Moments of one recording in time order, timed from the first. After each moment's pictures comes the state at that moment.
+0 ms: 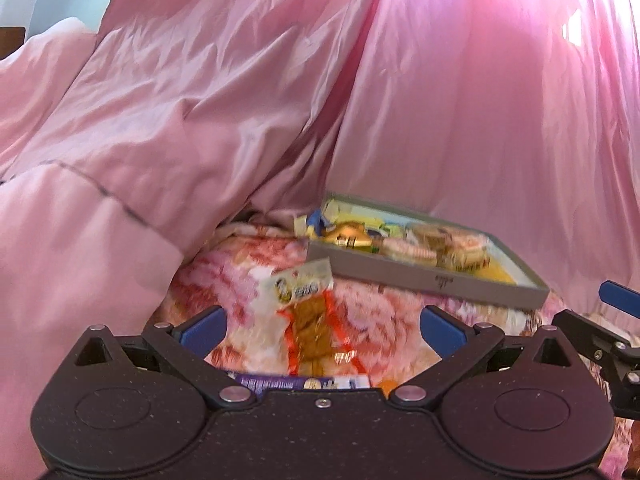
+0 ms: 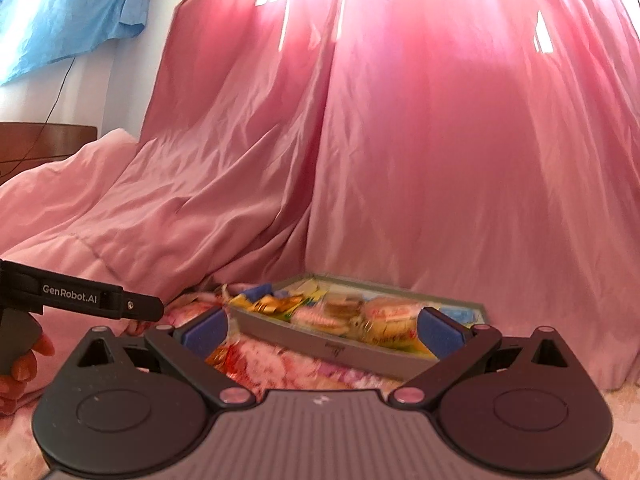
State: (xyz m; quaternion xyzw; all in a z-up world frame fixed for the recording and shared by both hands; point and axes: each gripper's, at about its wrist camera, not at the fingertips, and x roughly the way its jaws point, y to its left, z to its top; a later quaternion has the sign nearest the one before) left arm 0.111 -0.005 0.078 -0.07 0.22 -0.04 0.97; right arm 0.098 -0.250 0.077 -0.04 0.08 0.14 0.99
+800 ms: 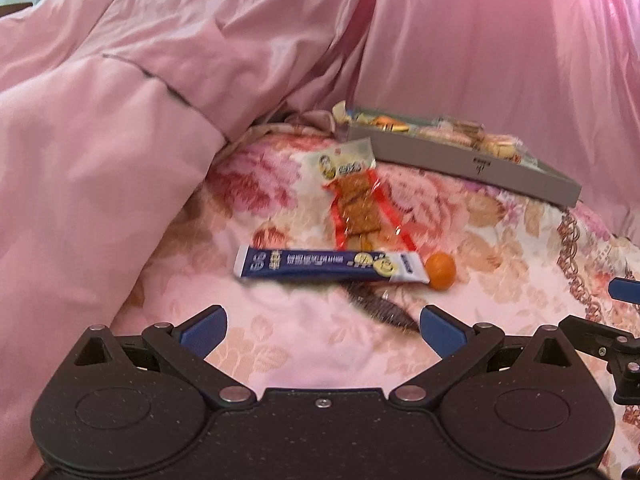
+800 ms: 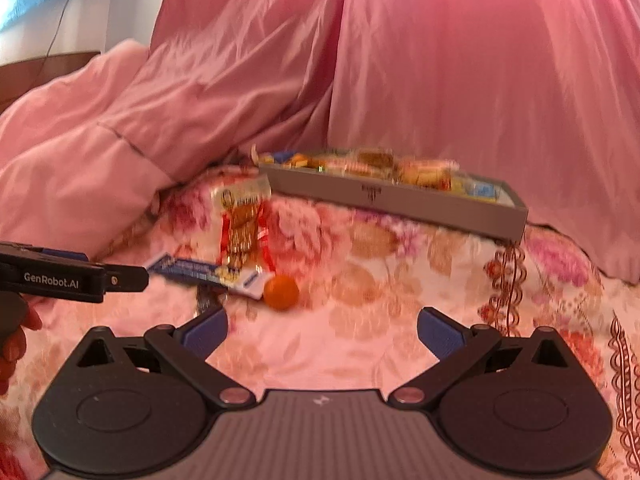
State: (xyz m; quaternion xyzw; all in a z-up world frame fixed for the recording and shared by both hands) left arm 0.076 0.012 -0.002 -0.04 0.29 -0.02 0.96; right arm 0.069 -0.231 -0.003 -0.05 0.23 0.14 0.96
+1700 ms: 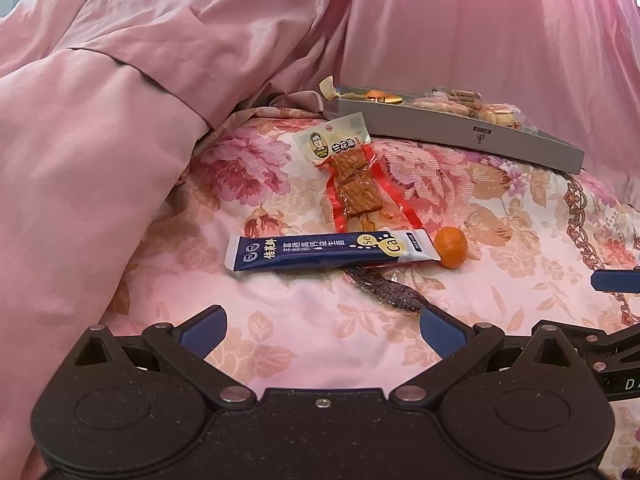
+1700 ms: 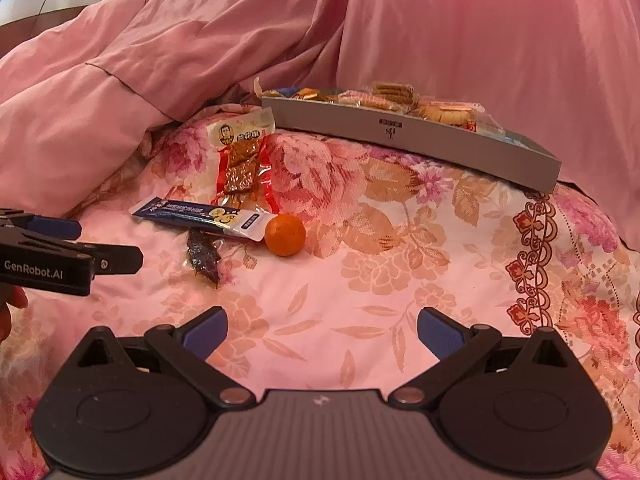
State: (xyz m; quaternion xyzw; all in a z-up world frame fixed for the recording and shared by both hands) left arm 0.094 0.008 -0.020 -0.01 0.30 -0.04 0.95; right arm 0.097 -0.213 -0.033 -0.07 0.29 0.14 0.95
